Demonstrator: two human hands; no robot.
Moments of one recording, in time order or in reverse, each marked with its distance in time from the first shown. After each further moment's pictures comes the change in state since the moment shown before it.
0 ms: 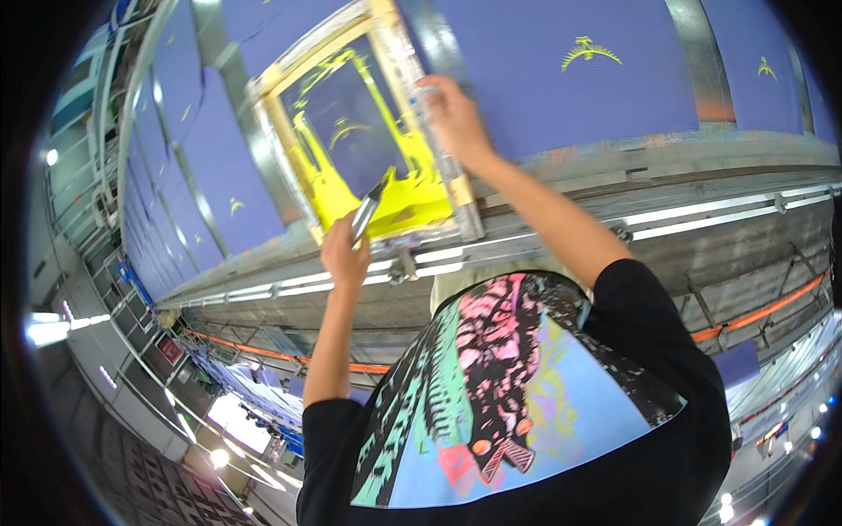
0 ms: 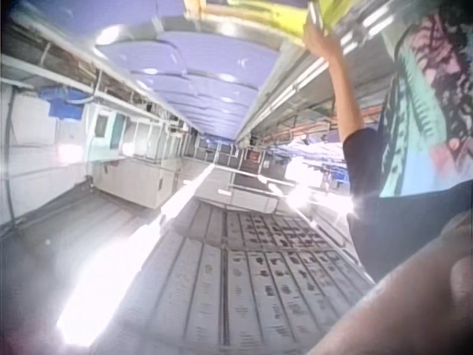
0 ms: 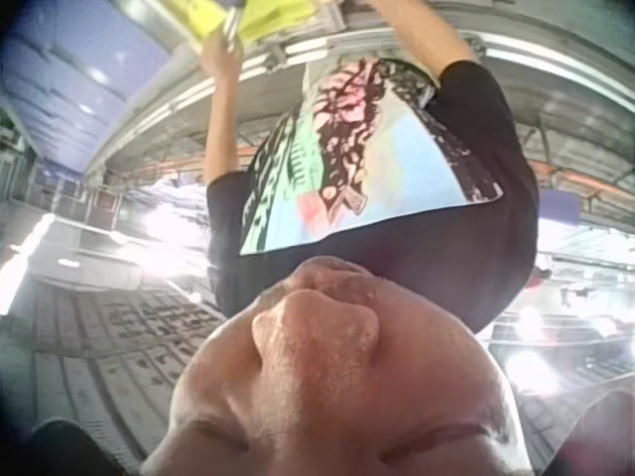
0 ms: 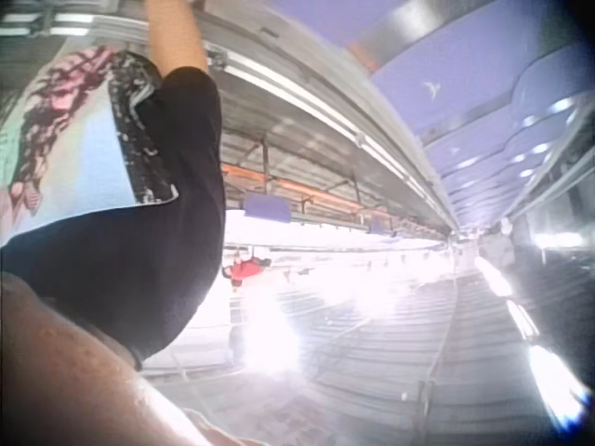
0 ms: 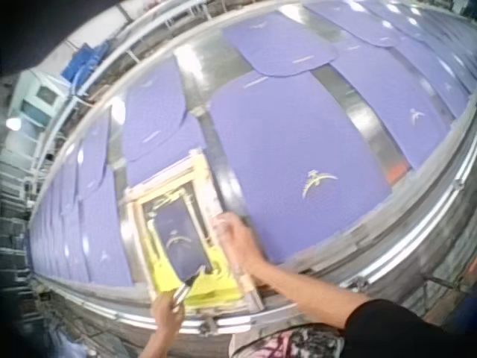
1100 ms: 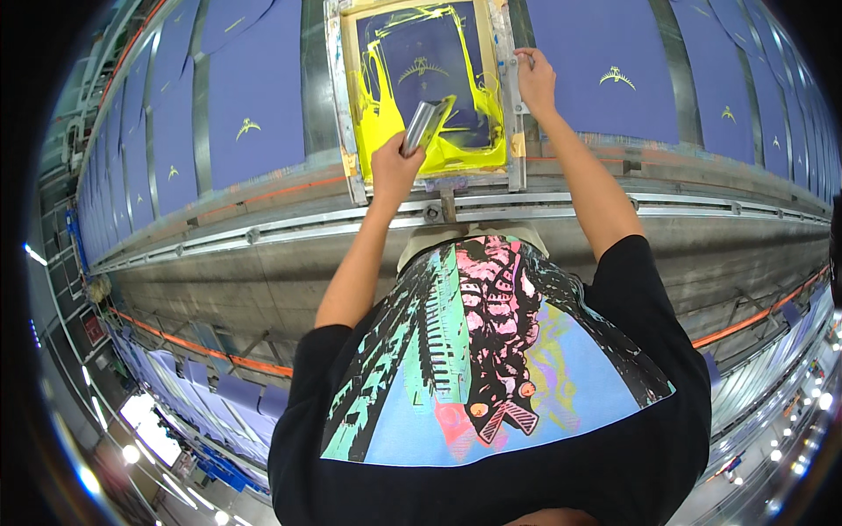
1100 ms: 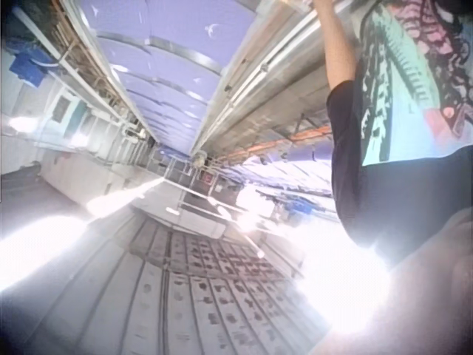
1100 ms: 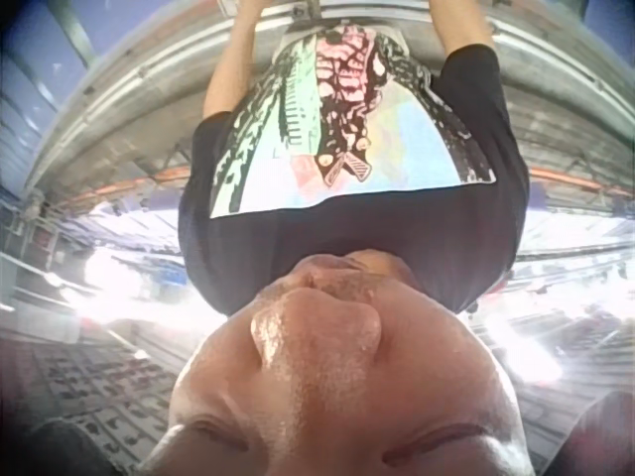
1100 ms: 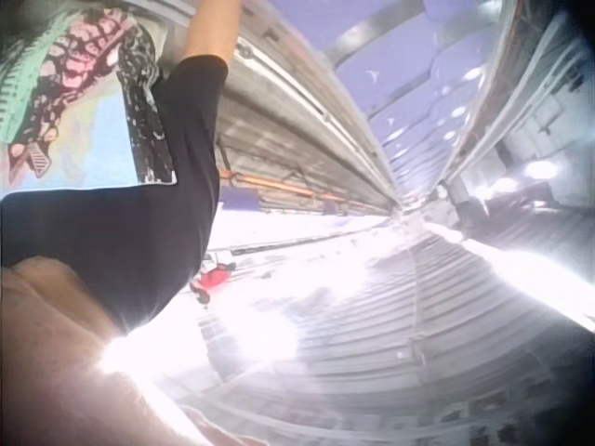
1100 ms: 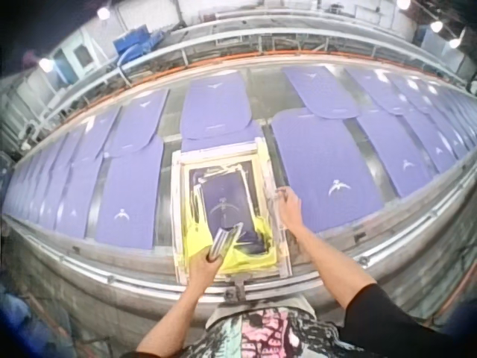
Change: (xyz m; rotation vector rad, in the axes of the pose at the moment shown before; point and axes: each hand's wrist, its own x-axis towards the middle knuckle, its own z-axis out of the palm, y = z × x) left_hand -0.018 -0.032 -0.009 -0.593 0.085 -0.183; right_hand -0.007 -0.021 0.018 -0.550 0.273 -0.307
